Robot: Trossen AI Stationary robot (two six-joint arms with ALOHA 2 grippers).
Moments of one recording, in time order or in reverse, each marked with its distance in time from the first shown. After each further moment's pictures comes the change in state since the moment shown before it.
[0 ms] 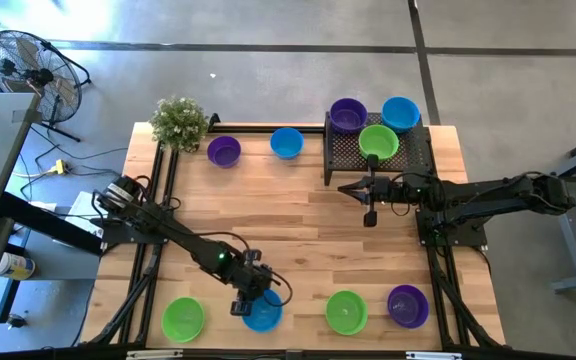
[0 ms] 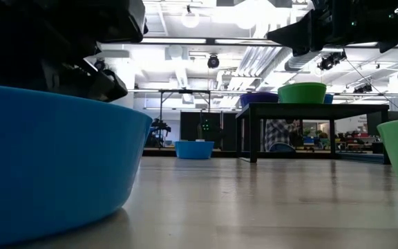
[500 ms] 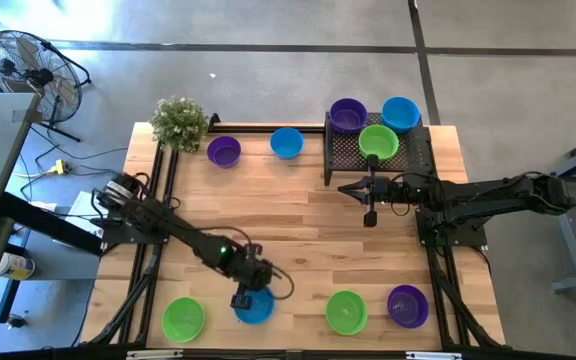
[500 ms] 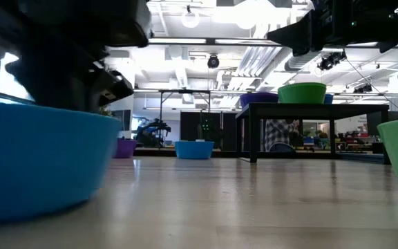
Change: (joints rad) left arm 0.047 -0.018 0.000 -0.050 0.001 0.067; right arm 0.000 0.000 0.000 0.000 0.000 0.000
